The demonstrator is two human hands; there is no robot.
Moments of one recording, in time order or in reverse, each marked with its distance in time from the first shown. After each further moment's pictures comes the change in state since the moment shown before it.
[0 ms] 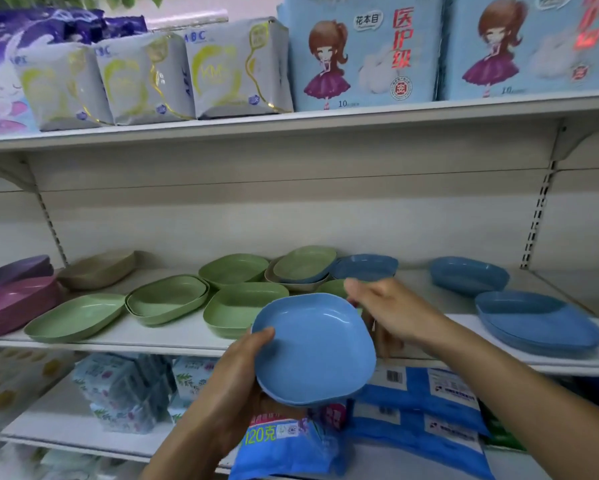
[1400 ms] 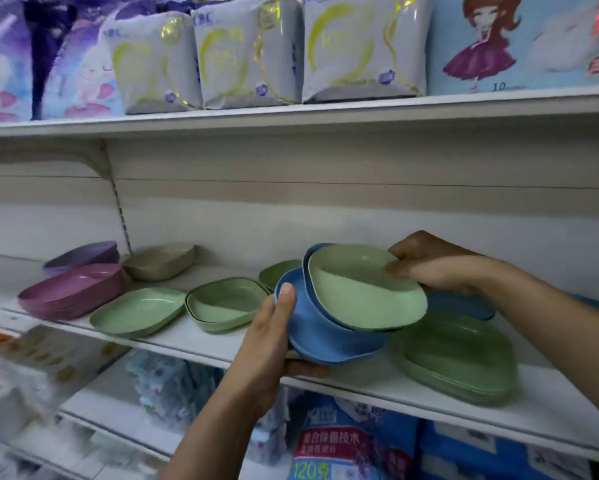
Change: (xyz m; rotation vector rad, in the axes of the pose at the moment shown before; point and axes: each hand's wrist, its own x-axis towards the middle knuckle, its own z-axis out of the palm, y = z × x) left_hand 0.069 0.044 -0.060 0.066 0.089 0.294; right_hand 0.137 -0.055 0.002 -0.264 -0.172 -0.126
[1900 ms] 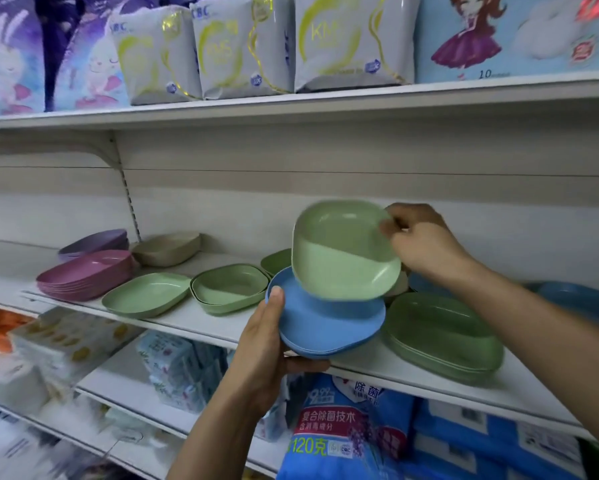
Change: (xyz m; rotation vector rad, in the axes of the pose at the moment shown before) left_hand -0.020 -0.013 0.006 -0.083 0.127 -0.070; right_hand -0.007 -0.014 0.018 0.072 0.504 -0.157
